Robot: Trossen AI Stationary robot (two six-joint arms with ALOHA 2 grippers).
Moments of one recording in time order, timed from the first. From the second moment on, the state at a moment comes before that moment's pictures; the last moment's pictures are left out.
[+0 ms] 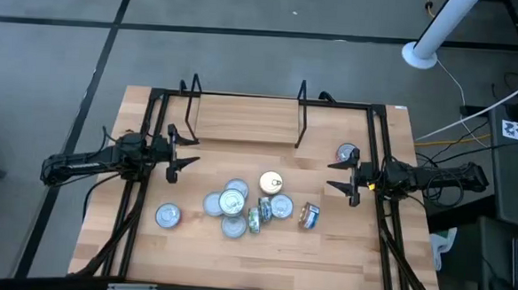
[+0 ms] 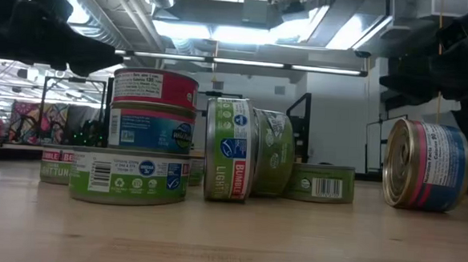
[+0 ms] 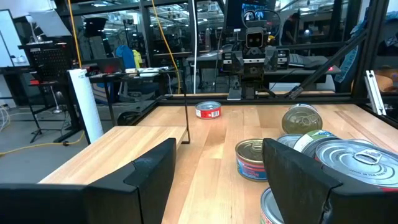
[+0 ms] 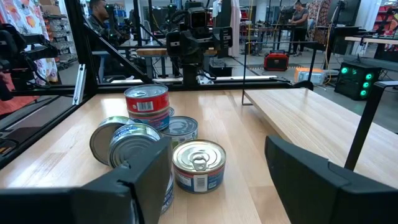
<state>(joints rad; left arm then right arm) 0.21 0.01 0.01 0.01 0.00 0.07 0.14 0.10 0.01 0.05 0.19 0.01</state>
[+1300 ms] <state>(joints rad) 0.20 0.07 0.01 0.31 -0.07 -0.55 0.14 0.10 0.01 0.11 0.22 0.11</state>
